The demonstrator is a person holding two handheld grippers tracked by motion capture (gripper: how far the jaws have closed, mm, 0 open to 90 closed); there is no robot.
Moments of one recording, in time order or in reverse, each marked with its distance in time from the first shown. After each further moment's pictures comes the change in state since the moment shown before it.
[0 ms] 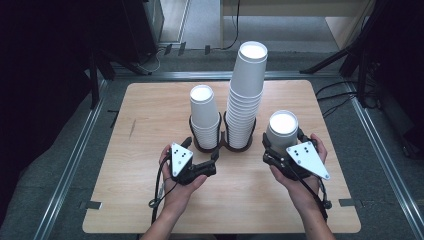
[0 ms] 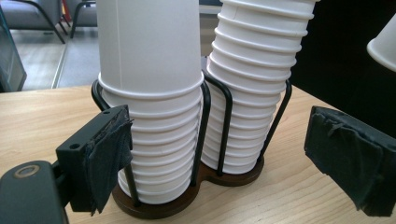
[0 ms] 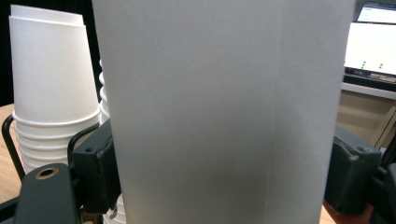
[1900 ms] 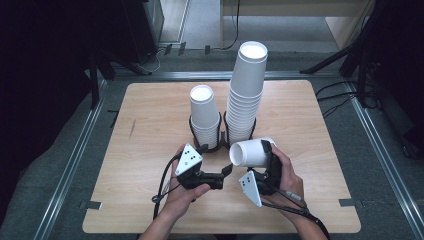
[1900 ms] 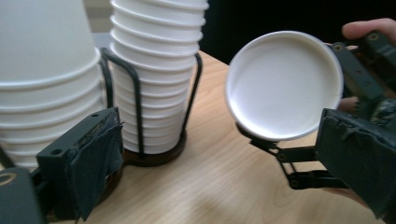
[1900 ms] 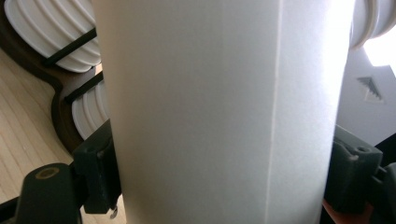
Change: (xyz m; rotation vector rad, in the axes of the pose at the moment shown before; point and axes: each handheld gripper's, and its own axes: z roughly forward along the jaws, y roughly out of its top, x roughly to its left) left arm -0.014 0.005 -0.001 0.120 -0.326 -0.001; right arm 0.065 -0.071 0.008 0.014 -0.058 -0.894
